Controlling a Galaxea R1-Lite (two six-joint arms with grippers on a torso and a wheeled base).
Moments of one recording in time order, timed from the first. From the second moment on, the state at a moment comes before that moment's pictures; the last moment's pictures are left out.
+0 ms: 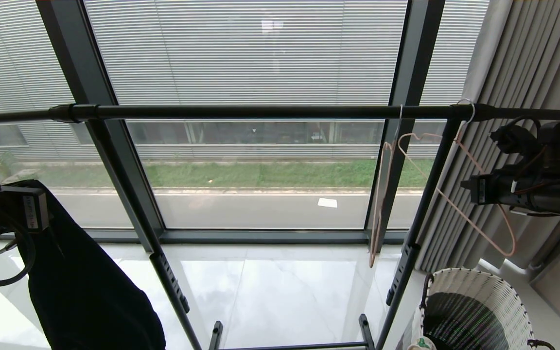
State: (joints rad) left arm 0.09 1.21 -0.65 -0.36 0.19 0.26; right arm 0.10 1.70 -1.01 -0.29 0.12 0.00
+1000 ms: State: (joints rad) left arm 0.10 1.20 -0.65 -0.36 0.19 0.26; right arm 0.08 1.49 -0.87 -0.31 0.01 0.05
